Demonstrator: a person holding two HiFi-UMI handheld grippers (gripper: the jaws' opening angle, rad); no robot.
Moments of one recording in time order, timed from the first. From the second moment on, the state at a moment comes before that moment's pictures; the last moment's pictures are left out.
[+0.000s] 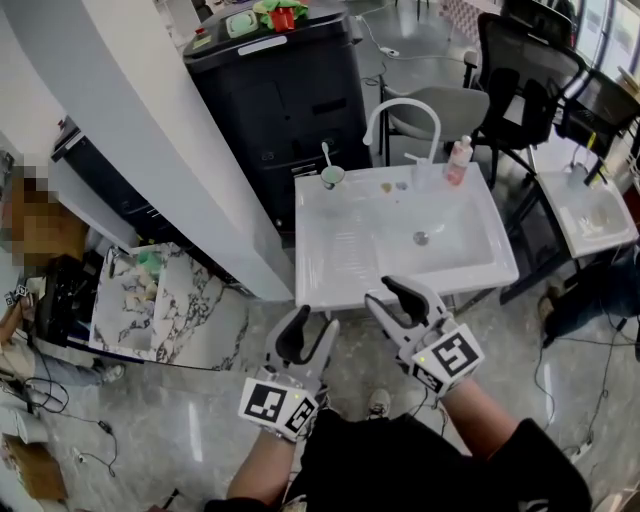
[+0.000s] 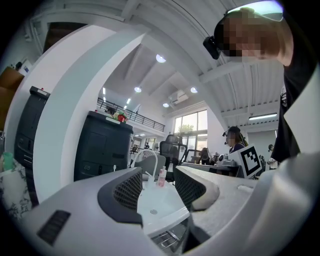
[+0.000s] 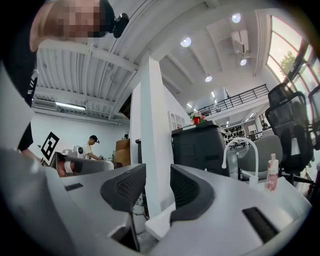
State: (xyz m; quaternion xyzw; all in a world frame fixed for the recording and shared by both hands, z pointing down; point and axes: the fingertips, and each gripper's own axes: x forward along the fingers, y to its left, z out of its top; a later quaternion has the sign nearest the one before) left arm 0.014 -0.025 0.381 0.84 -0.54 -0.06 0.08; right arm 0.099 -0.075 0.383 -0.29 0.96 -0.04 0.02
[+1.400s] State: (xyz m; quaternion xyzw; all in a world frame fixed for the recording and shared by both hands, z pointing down) left arm -0.087 -0.004 0.380 0.88 -0.46 -0.05 0.09; right arm 0.015 -0.027 0.375 -0.38 0.92 -0.03 0.00
